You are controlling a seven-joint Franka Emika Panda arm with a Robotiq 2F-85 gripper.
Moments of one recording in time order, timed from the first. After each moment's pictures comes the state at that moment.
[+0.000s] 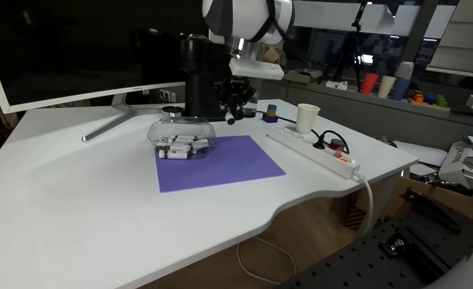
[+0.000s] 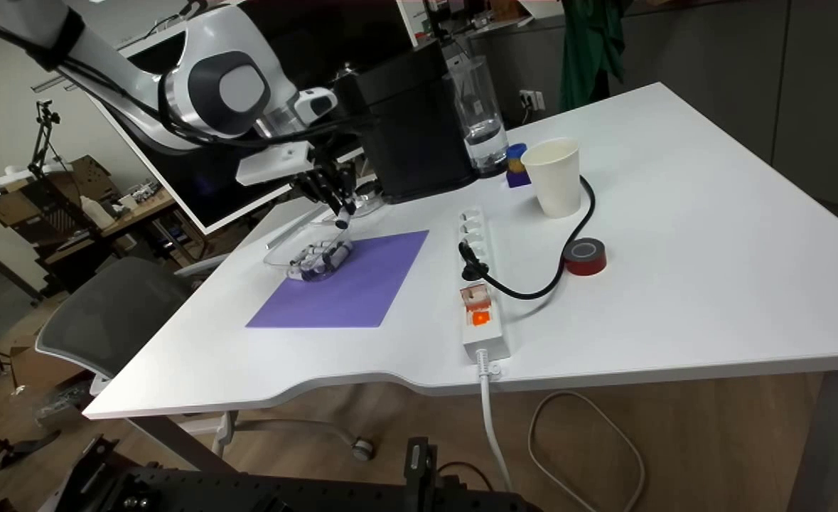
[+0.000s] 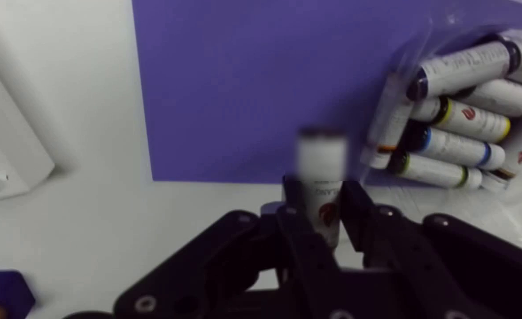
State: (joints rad) arm -0.07 0.41 0.03 -2.19 0.13 2.81 -0.10
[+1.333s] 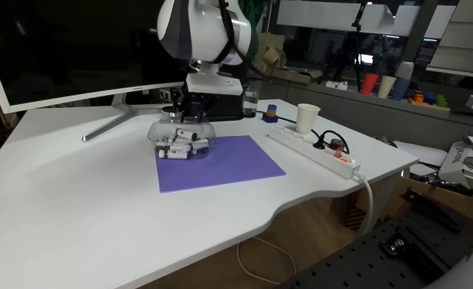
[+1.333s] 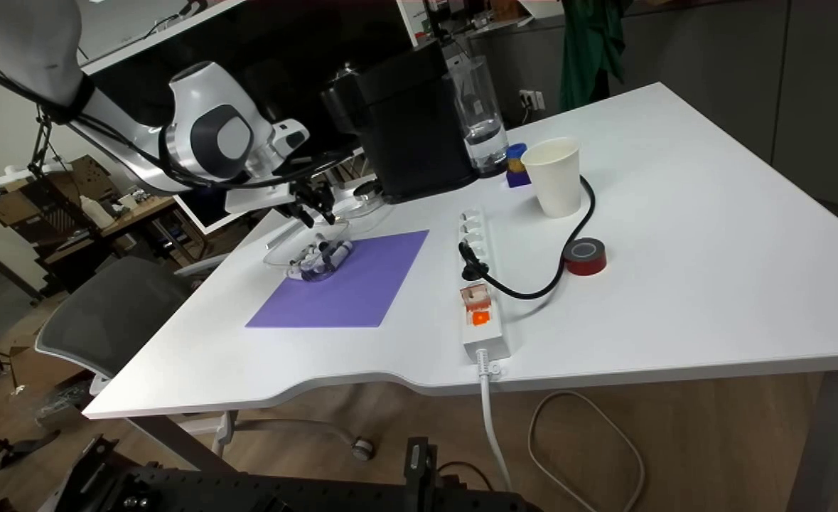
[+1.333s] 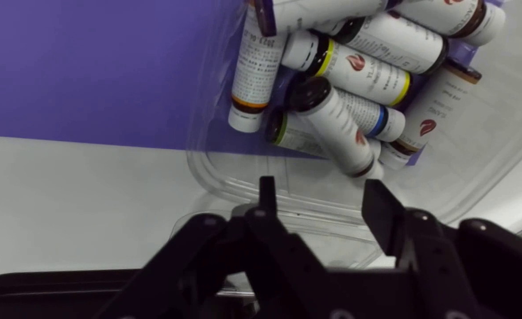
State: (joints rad) arm 0.06 0.57 0.06 -2.10 0.13 3.00 -0.02
